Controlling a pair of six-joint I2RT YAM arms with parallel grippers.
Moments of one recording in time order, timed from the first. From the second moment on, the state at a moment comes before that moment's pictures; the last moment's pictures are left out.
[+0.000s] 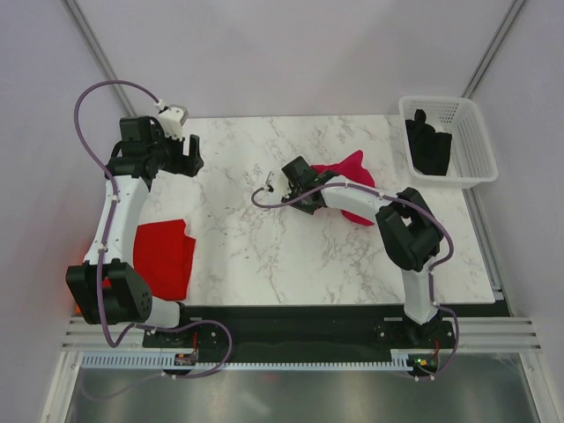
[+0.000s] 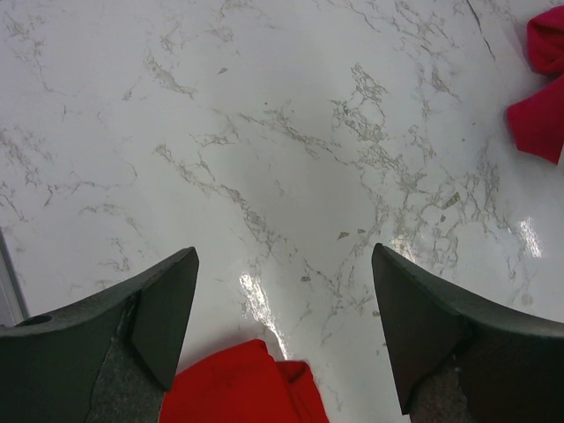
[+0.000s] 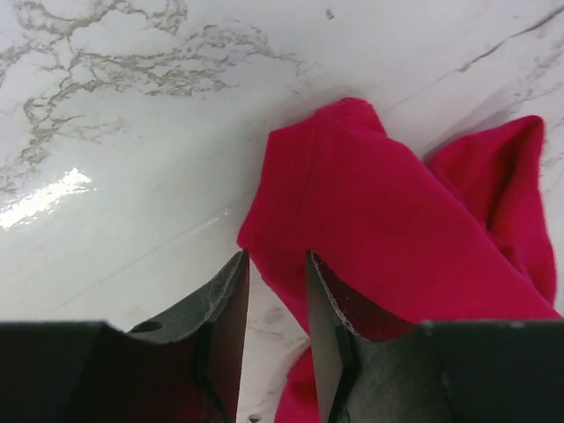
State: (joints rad) left arm 0.07 1.42 1.36 -0.58 0.35 0.27; right arm 0.70 2.00 1.47 -0.50 0.16 -0.55
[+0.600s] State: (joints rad) left arm 0.08 1.41 1.36 -0.58 0.35 0.27; right arm 0.65 2.15 1.61 -0.56 0.13 -0.54
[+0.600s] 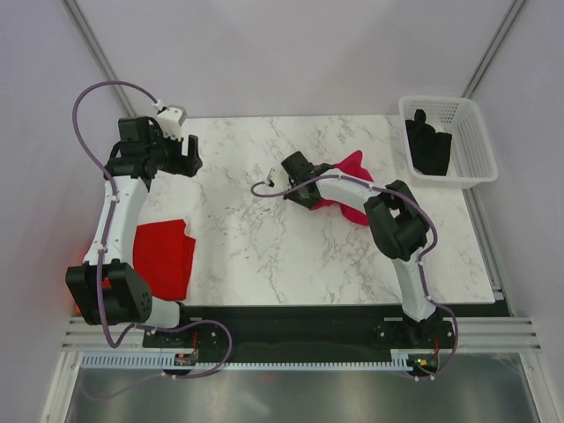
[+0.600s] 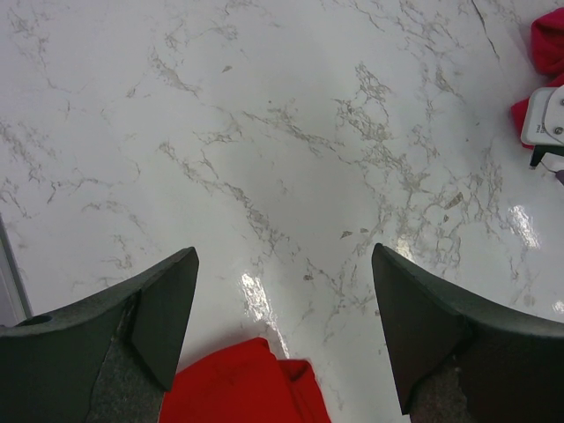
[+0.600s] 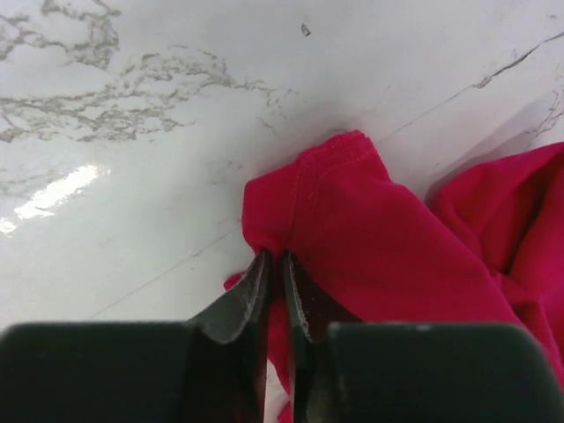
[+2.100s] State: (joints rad) left arm -0.03 1.64 1.48 -0.52 0.41 0.21; right arm 0.48 1.28 0.99 -0.59 0.27 -0.84
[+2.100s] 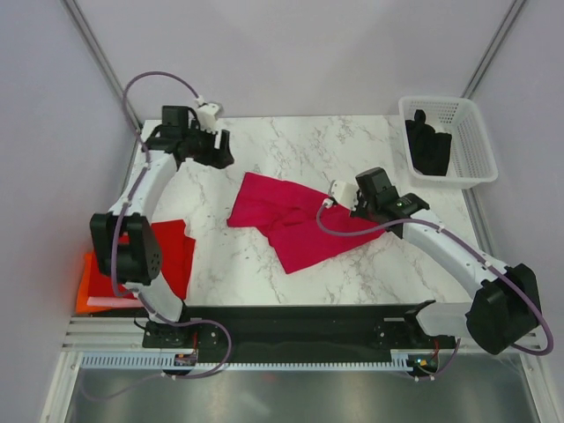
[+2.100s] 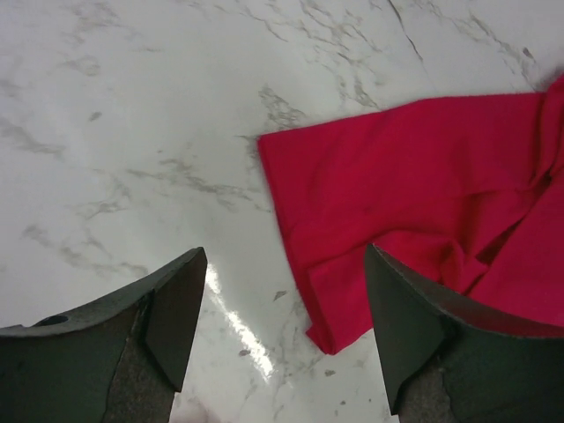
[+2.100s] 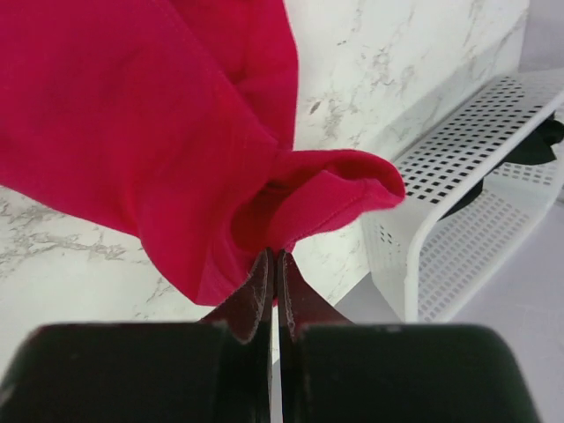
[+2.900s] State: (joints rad) left arm -0.19 2.13 1.70 -0.77 0.32 0.47; right arm 0.47 1.37 1.02 -0.53 0.24 -0.80
